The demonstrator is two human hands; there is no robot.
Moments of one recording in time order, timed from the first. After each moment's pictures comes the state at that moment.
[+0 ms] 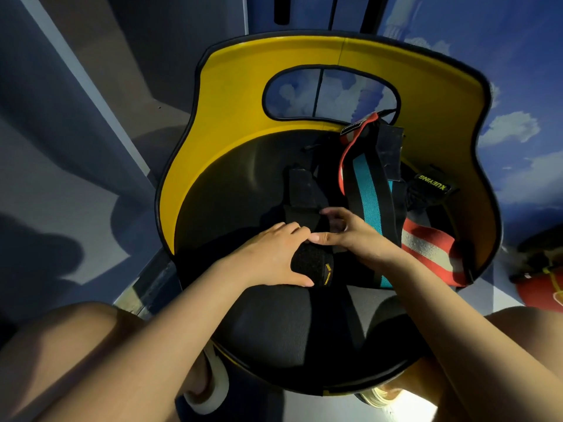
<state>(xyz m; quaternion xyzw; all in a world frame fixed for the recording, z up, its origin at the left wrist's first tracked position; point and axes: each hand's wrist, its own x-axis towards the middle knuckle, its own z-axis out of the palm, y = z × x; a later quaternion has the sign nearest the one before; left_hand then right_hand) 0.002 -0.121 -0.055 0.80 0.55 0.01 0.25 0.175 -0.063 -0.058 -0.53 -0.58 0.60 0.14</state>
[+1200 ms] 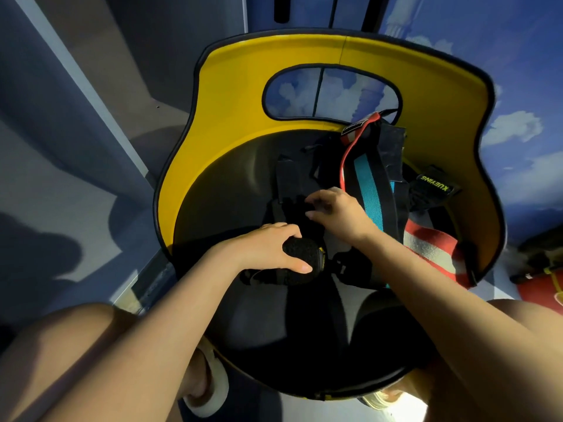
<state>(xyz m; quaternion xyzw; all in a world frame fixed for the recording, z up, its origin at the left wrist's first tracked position) -0.016 -0.104 -0.056 0.68 0.59 0.00 0.44 0.150 -0.029 -0.067 -0.51 -0.79 0.30 0.13</state>
